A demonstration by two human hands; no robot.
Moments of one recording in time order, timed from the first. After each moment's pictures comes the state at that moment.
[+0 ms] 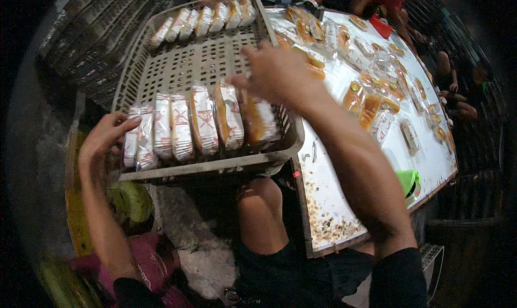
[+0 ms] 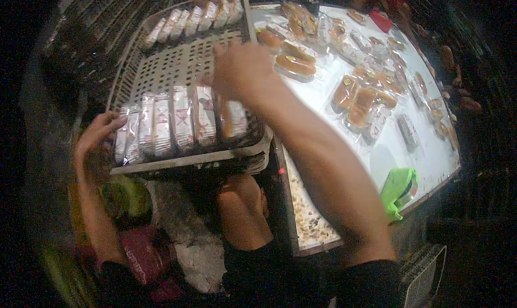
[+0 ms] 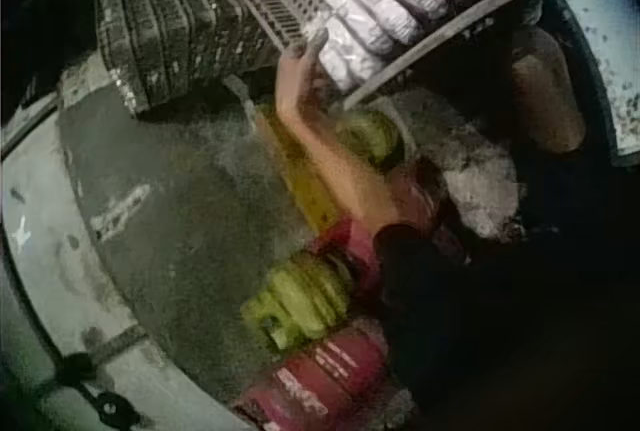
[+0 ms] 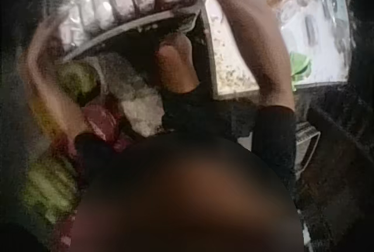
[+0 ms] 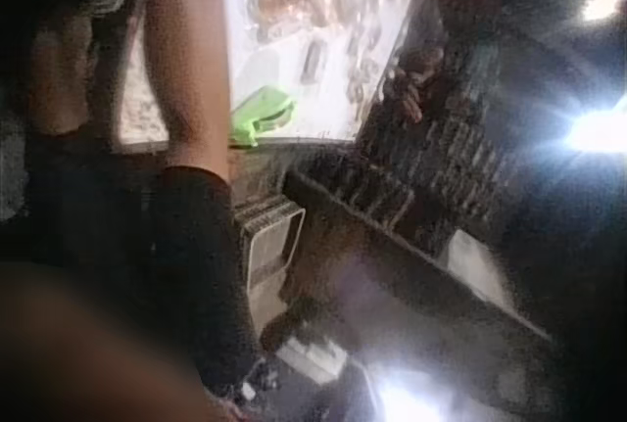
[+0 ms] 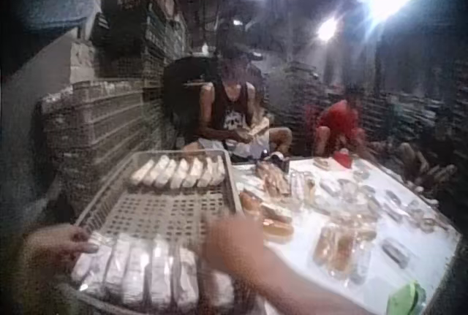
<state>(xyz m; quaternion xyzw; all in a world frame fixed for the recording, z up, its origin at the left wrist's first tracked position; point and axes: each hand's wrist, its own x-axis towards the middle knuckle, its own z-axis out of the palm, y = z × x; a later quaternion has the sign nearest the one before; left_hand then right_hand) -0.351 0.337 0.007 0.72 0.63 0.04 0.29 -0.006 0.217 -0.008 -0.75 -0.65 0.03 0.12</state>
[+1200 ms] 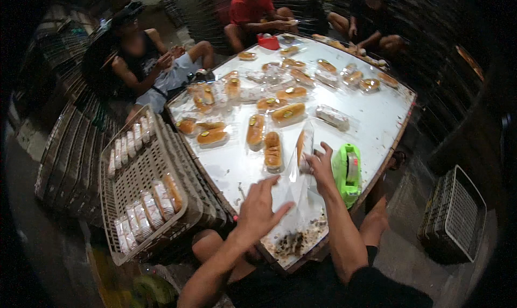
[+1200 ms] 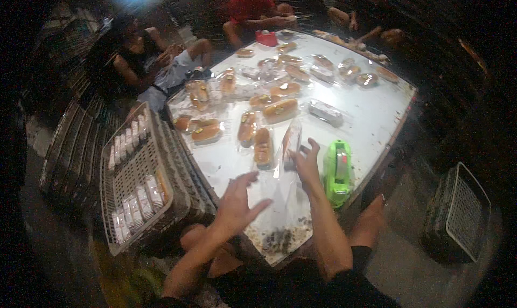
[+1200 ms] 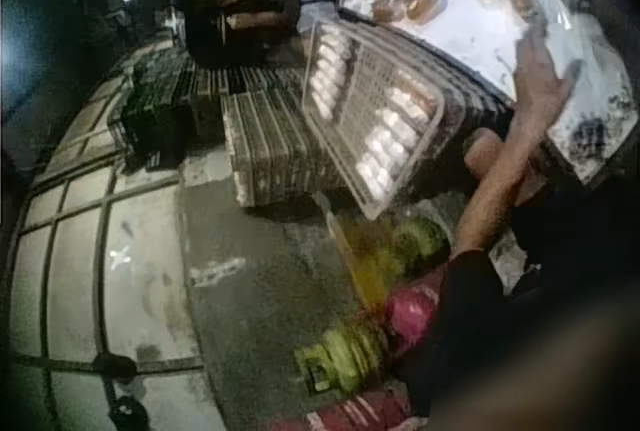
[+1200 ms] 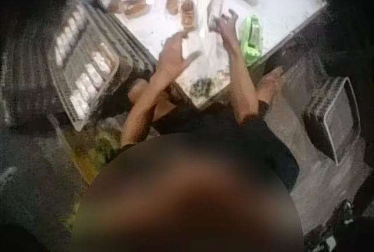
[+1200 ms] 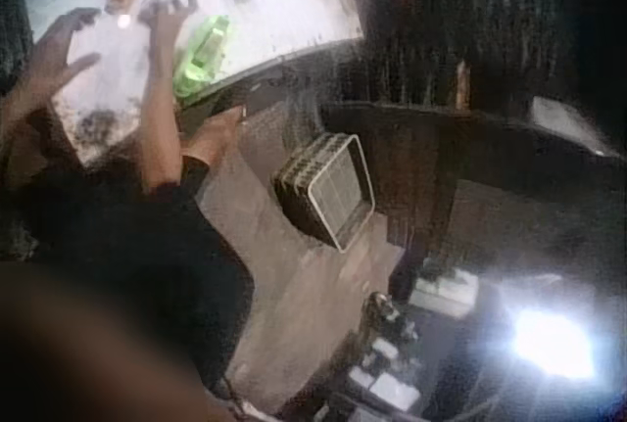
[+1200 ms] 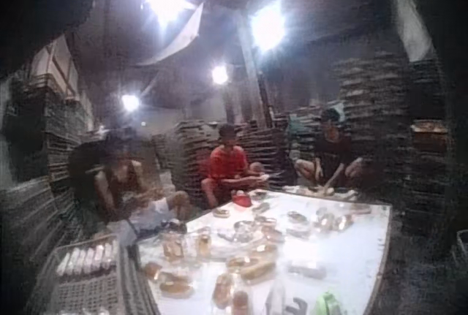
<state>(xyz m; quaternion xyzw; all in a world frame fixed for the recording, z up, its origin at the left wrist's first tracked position) -0.033 0.000 -0.068 0.95 0.04 0.14 0.28 0.151 -0.124 -0.163 -0.66 -0.01 0.16 0.73</state>
